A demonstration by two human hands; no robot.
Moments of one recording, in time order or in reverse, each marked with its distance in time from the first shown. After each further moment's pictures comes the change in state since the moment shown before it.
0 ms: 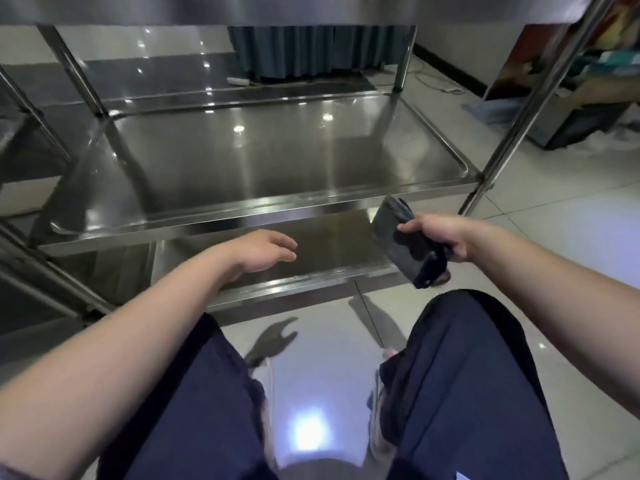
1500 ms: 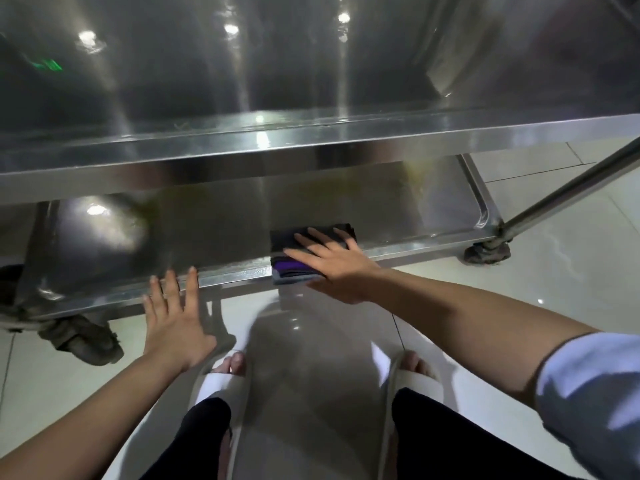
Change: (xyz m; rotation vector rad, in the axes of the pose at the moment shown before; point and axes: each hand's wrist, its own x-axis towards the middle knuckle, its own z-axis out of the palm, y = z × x) left_hand 0.120 -0.266 0.123 0.606 0.114 -0.437; right_hand 0.276 0.113 0.183 -1.283 -0.222 -0.844
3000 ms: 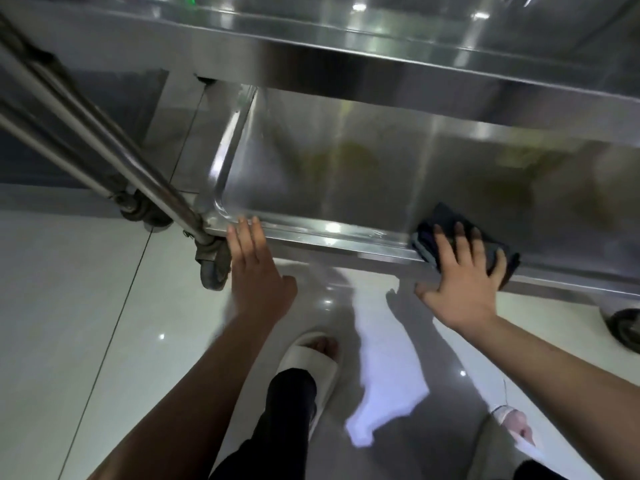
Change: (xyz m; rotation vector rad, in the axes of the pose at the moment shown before) left_hand 0.037 -0.085 0.038 -0.274 0.677 -0.087; right_hand 0.049 -0.065 0.016 -0.104 0.211 0.477
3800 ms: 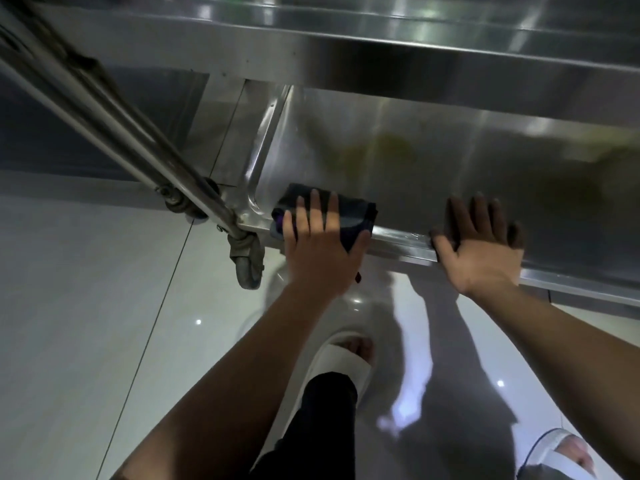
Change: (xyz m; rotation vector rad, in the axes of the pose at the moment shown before) left_hand 0.031 0.037 -0.013 0.134 -0.074 0.020; right_hand 0.052 -0.040 0.007 0.102 0.016 -0.011
